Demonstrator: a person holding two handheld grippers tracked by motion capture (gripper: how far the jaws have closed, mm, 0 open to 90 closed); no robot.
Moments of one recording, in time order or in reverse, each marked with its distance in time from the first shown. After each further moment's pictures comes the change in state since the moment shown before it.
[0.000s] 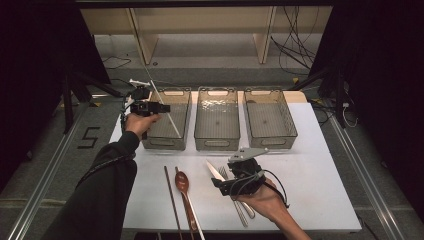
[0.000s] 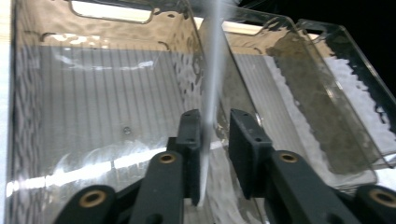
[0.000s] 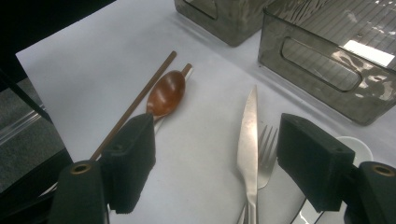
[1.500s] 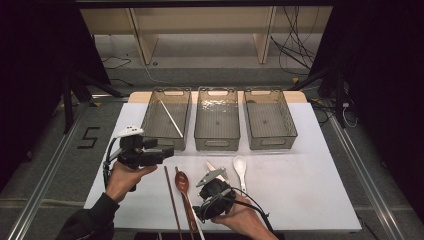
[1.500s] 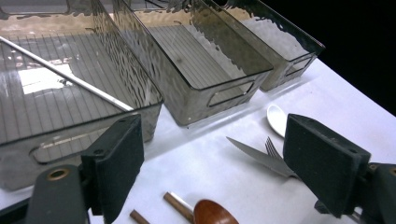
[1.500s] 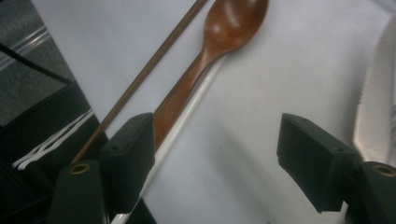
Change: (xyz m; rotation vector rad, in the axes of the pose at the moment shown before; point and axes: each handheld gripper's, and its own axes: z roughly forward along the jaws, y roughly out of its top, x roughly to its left) left arm -0.054 -0.133 -0.092 -0.134 -0.140 0.285; right arm 0.055 -0.021 0.064 0.268 0.040 -0.100
